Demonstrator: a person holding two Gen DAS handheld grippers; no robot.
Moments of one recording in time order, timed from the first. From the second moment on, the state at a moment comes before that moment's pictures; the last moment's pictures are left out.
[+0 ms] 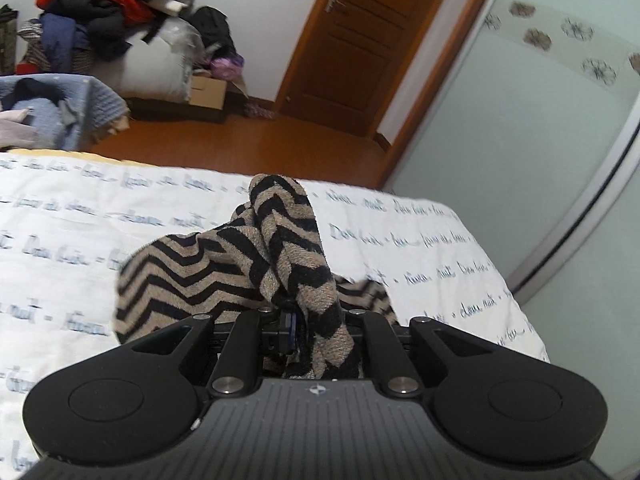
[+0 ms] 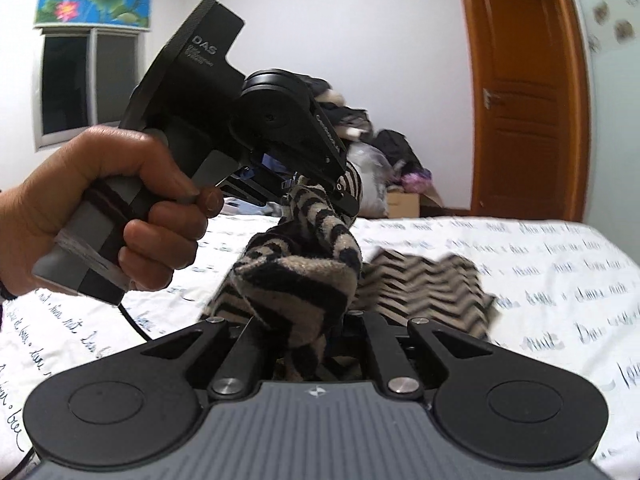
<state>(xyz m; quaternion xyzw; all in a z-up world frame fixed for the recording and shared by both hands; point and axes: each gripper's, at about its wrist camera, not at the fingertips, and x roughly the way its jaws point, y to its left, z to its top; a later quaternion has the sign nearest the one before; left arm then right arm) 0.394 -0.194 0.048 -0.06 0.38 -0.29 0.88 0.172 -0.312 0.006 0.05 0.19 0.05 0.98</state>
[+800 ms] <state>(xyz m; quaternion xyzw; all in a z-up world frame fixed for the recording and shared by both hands) 0.388 -0.293 0.028 0.01 0.38 -0.33 0.86 0.148 -0.423 -0.034 0.34 0.26 0.03 0.90</state>
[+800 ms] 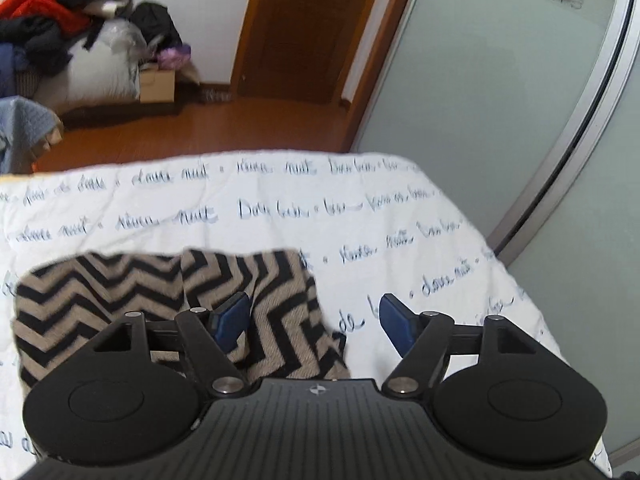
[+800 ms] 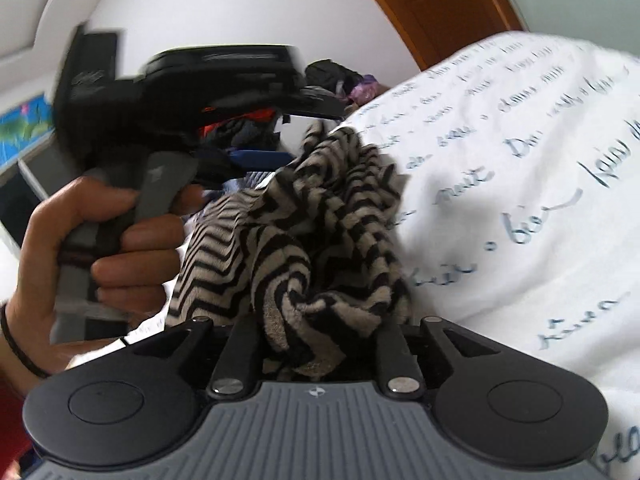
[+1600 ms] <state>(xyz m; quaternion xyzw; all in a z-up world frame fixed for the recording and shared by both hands) 0.341 -0.146 0.012 0.04 0.36 -0.25 0.90 0.137 -0.393 0.023 0.20 0.19 0.03 0.96</state>
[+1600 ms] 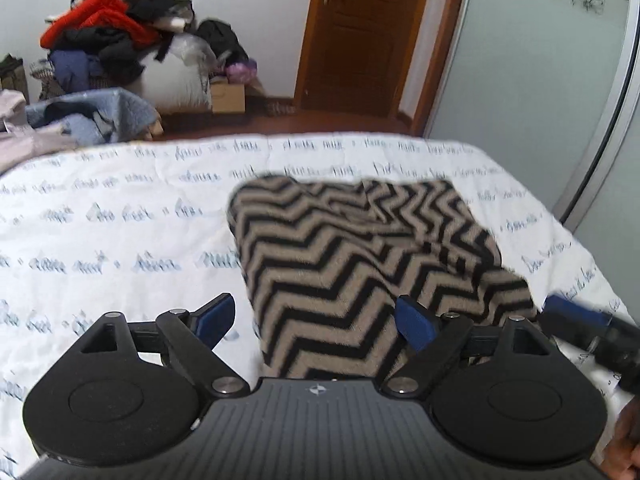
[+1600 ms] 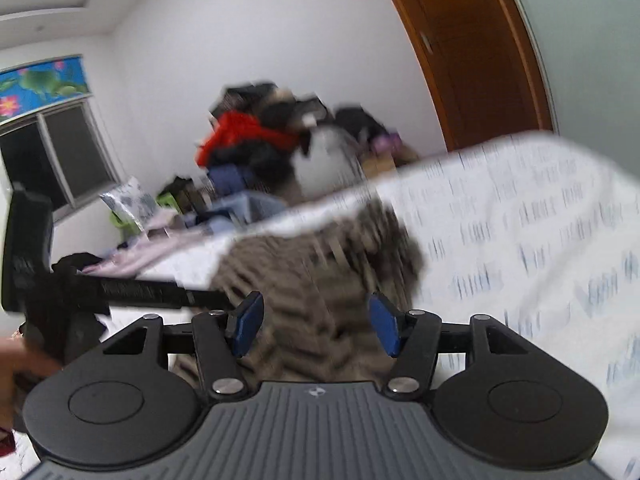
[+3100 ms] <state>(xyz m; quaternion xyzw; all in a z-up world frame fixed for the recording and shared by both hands) 0.264 -0.129 -0.020 0.08 0.38 -0.22 0.90 0.143 -0.389 0.014 0.13 0.28 0.01 0.95</state>
